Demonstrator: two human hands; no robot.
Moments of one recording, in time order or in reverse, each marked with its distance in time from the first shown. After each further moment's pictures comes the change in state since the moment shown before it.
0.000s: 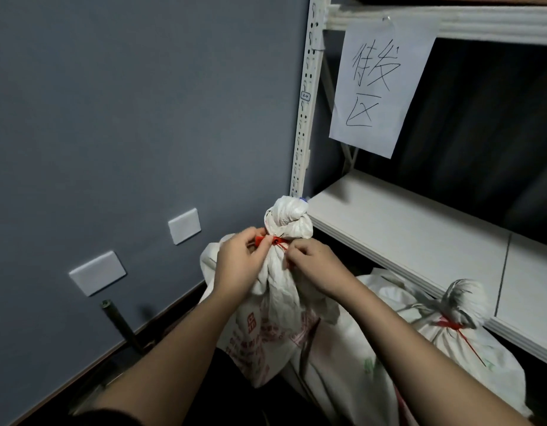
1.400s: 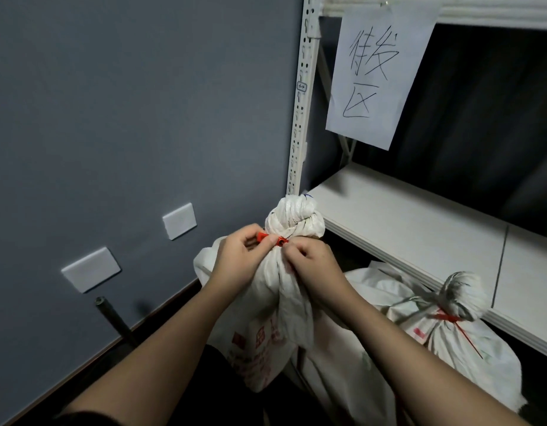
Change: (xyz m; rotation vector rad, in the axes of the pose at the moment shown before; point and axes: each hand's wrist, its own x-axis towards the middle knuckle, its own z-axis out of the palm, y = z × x) left_hand -0.004 0.012 -0.002 -0.288 -0.150 -0.059; right_hand -0.017 0.002 0.011 0.208 0.169 -0.140
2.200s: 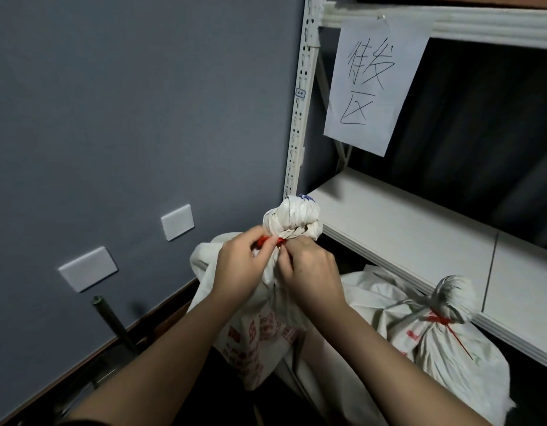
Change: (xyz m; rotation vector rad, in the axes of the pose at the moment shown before) left_hand -0.010 0.001 0.005 0.350 0.122 0.167; right_hand -0.005 0.002 0.016 -0.678 0.383 -0.336
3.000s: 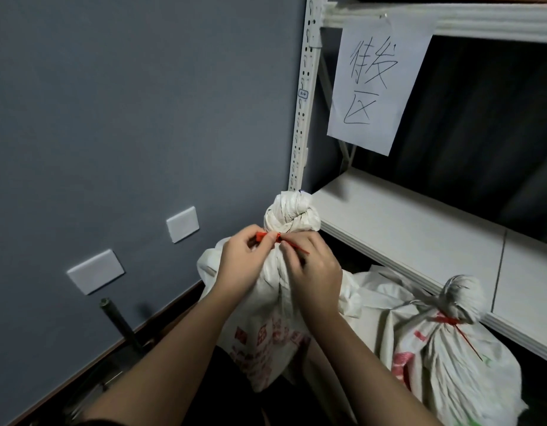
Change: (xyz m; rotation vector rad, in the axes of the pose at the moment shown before) left_hand 0.009 0.000 -0.002 -0.326 -0.048 -0.201; right_hand -0.010 -0.001 0.017 0.316 0.196 0.180
